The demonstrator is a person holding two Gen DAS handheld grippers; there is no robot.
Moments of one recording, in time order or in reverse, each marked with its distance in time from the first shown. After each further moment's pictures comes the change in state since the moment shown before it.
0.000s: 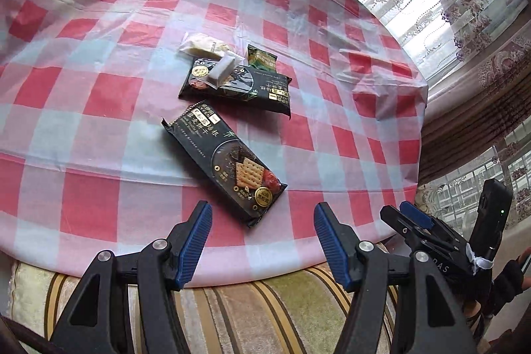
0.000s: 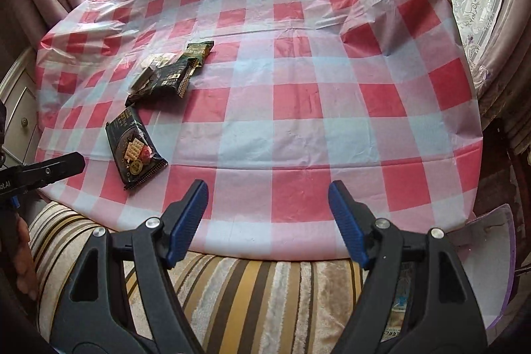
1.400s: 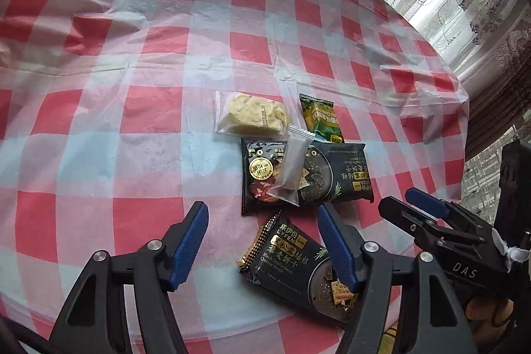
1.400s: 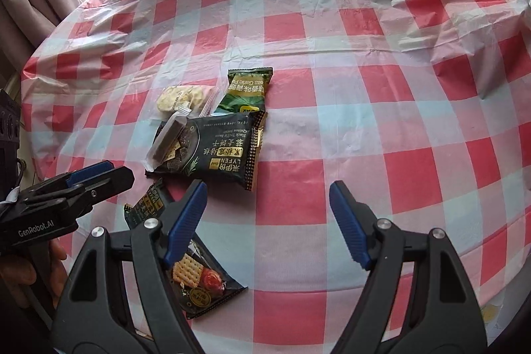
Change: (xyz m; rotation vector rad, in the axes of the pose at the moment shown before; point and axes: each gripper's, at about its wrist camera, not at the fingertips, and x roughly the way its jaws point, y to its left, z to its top) left arm 0.051 0.046 0.109 0.161 0.012 0.075; right arm 0.090 0.088 0.092 0.005 0.024 0.071
